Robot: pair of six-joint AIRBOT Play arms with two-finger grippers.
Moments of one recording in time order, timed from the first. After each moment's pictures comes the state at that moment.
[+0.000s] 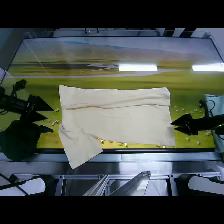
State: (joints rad) left arm 0.48 -1.40 1.08 -2.25 1.66 1.91; right arm -0.58 -1.44 0.67 -0.79 1.24 0.96
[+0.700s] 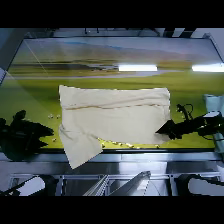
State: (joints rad) left arm 0.67 -1.27 0.70 -2.16 1.63 1.96; right arm -0.35 -1.47 0.59 -0.77 1.25 0.95
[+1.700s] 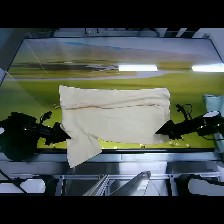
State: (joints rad) left arm 0.40 -1.55 0.67 -2.28 1.36 2.03; right arm -0.35 -1.47 0.59 -0.77 1.25 0.94
